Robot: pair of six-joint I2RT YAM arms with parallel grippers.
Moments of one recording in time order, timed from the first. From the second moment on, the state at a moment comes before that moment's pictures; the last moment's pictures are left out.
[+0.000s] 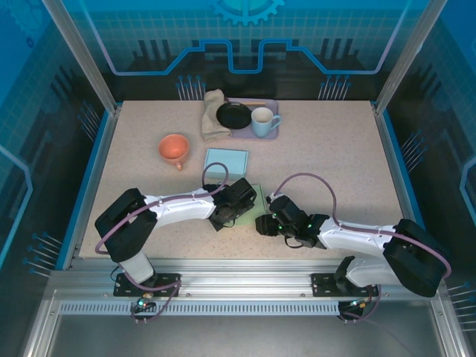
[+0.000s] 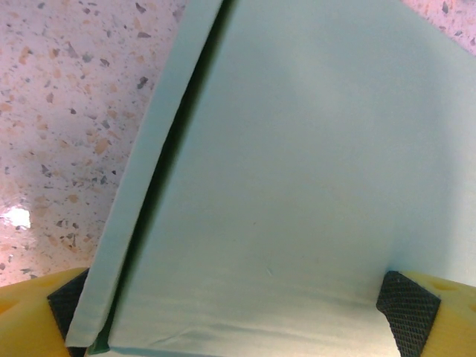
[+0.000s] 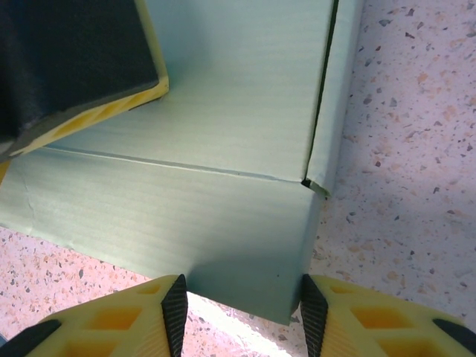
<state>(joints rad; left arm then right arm) -0.86 1.69 1.00 -0.56 -0.19 -1.51 0.88 1.26 0.47 -0.06 0.05 0.67</state>
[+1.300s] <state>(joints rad) -0.85 1.68 0.98 -0.53 -0.24 -1.44 0.88 1.45 0.35 0.34 0.17 0.50</state>
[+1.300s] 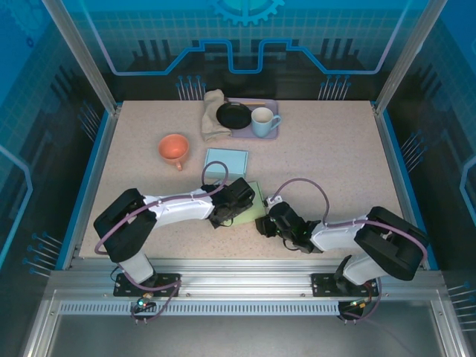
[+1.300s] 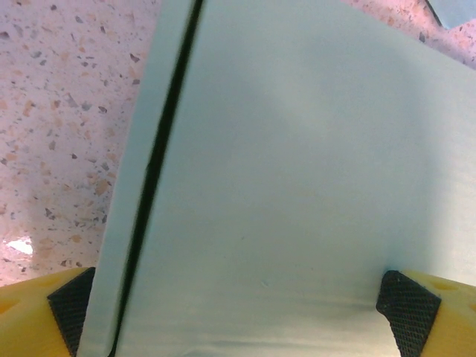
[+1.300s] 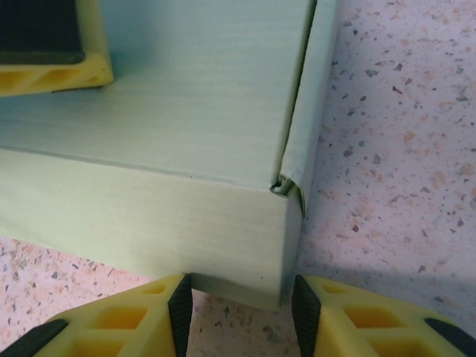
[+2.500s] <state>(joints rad) -0.60 1.60 1.01 -0.42 -0.19 -0.74 0.80 1.22 0.45 -0.01 0.09 0.69</state>
